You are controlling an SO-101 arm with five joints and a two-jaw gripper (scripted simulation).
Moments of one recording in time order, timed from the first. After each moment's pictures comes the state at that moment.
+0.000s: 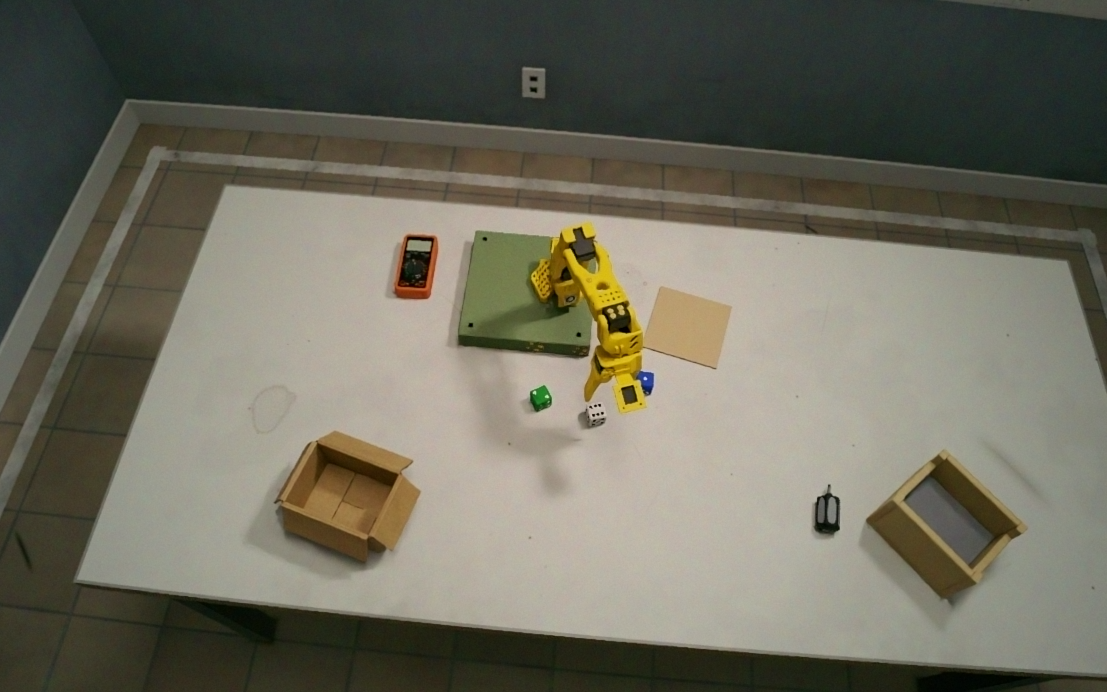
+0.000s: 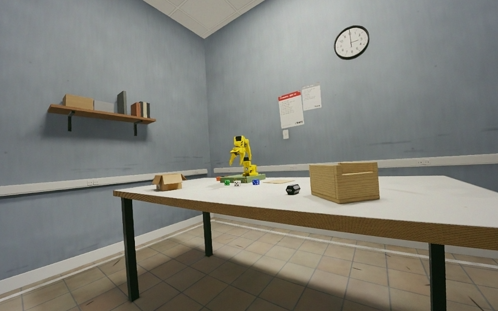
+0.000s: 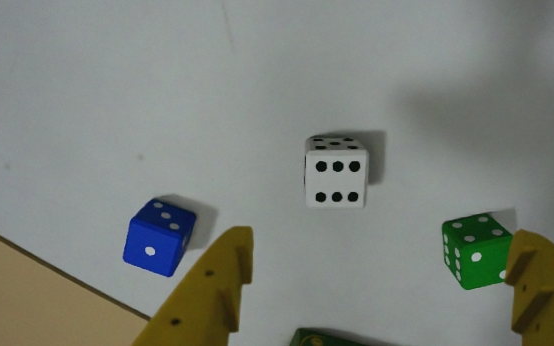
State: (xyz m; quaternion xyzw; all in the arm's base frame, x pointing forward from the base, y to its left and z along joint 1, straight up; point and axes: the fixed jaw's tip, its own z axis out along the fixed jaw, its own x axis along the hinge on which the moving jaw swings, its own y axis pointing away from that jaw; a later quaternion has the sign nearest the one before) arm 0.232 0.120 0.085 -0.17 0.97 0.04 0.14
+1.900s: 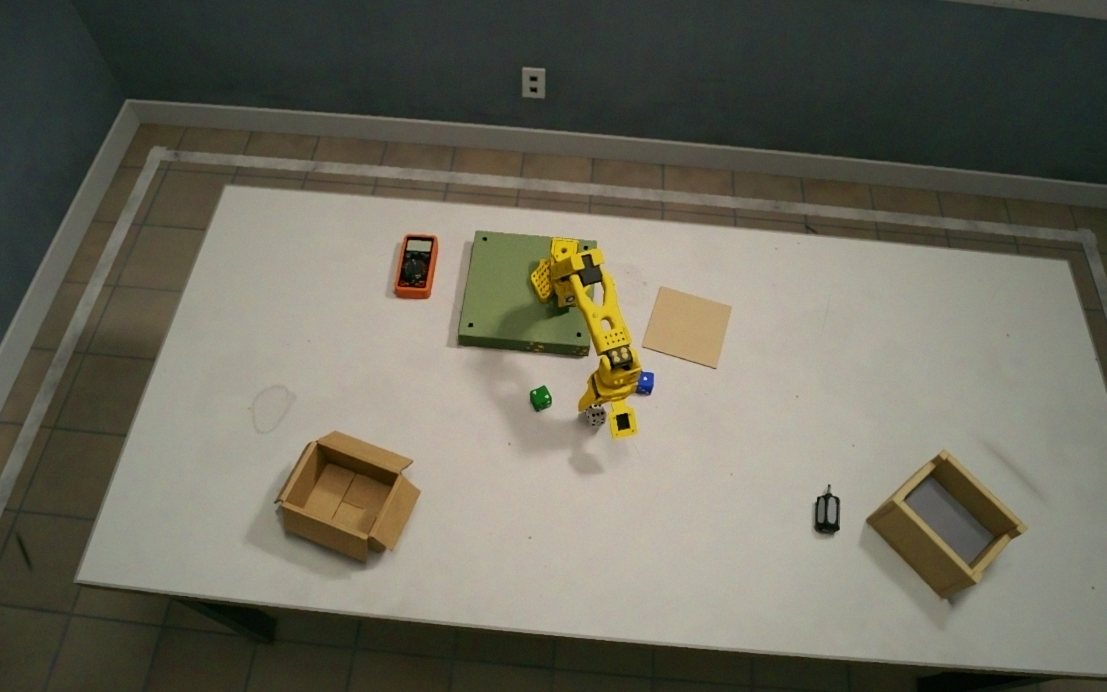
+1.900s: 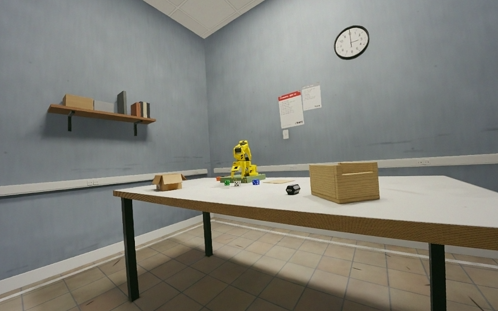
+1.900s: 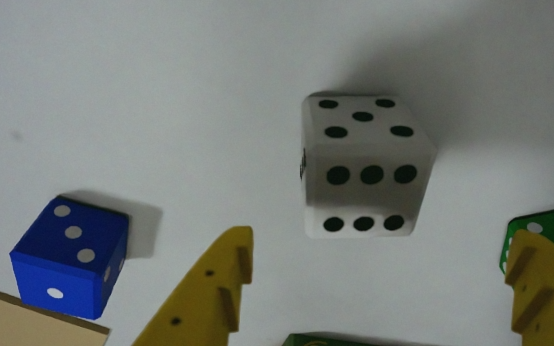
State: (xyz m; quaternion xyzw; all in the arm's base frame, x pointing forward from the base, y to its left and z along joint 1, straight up) arm 0.215 0.111 0.008 -0.17 0.99 0.00 0.00
